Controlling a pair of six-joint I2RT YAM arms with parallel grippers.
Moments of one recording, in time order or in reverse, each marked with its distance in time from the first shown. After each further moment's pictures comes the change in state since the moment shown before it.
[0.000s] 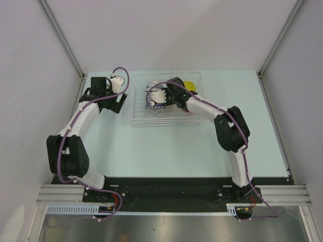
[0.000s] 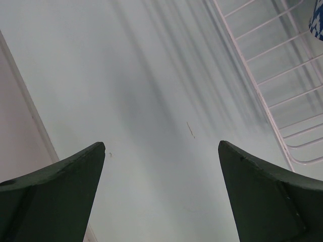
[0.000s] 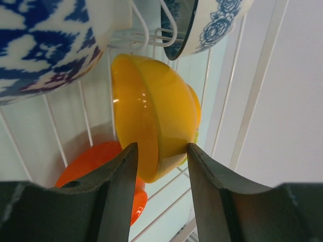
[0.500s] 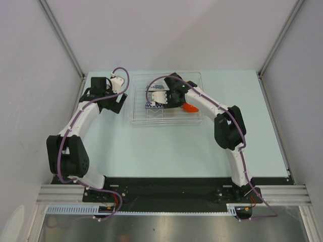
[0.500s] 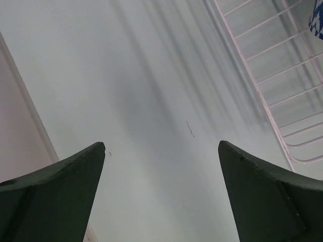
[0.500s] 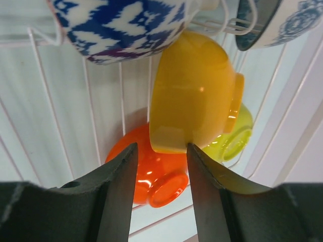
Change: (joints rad) left arm 0.000 0.000 0.000 -0.005 0.000 0.000; right arm -0.007 0.056 0.245 -0.479 -0.097 0.080
